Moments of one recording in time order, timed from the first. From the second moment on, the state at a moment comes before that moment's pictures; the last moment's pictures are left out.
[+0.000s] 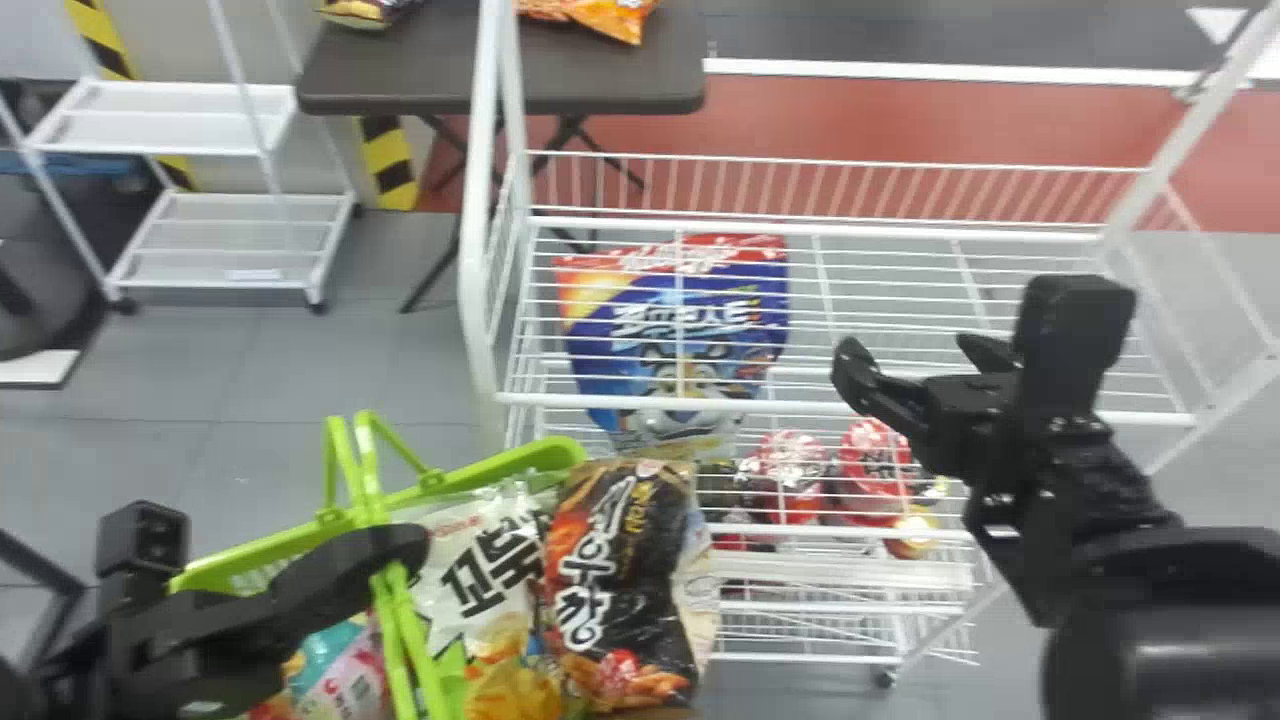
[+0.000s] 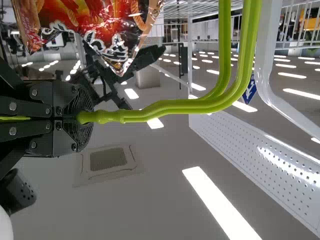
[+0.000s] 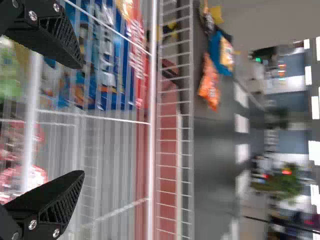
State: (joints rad) left arm 0.19 0.20 0.36 -1.59 0.64 1.44 -1.57; right arm 0.27 -0.04 -0.02 -2.05 -0.01 0.47 0.08
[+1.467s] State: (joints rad) left arm 0.17 0.22 0.35 -1.53 0.64 1.44 -1.57; right arm 0.27 -0.04 -0.06 -1.79 -0.01 0.06 0.13
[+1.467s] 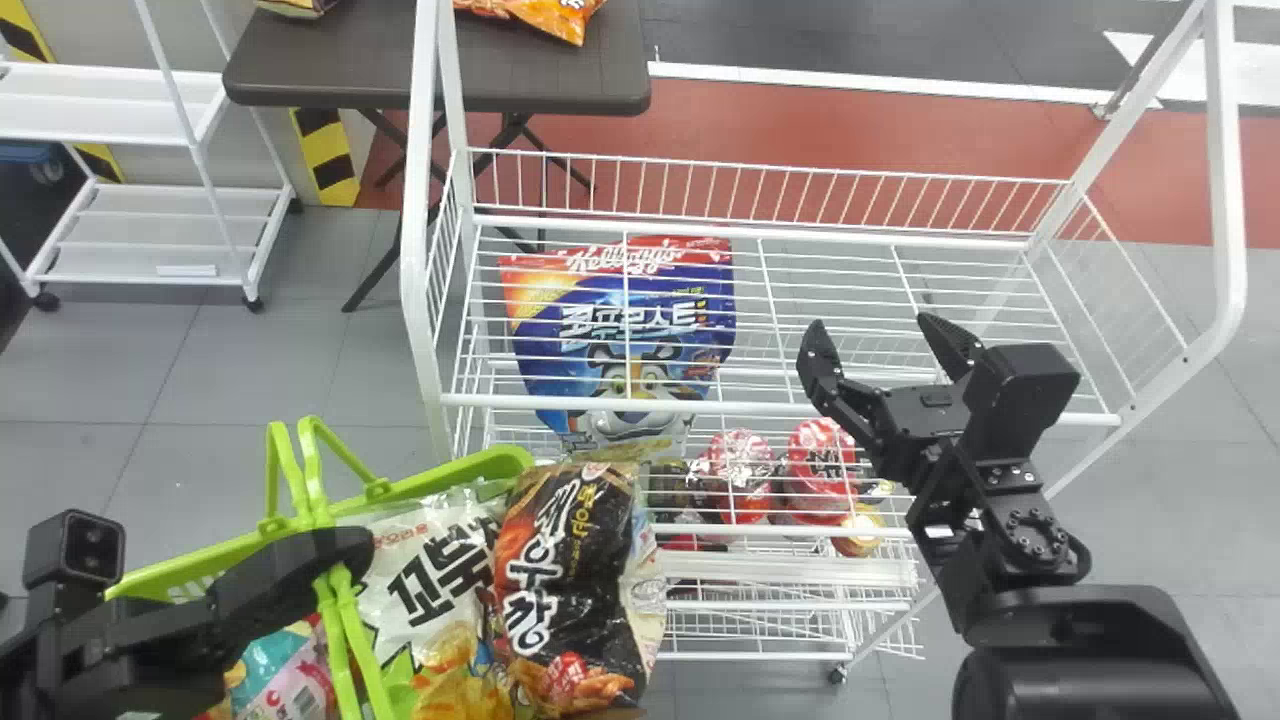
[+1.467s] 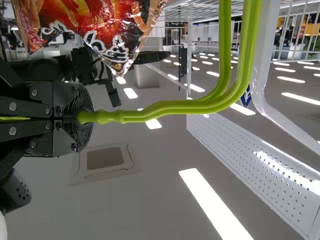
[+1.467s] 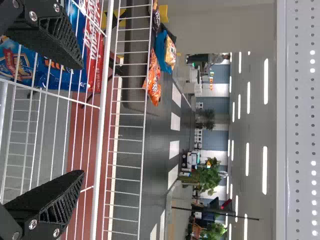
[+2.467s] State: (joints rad) left arm 0.19 0.23 0.35 -1.54 0.66 1.45 -1.57; right arm 0.26 -0.03 -0.03 -1.80 0.00 0.08 0.13
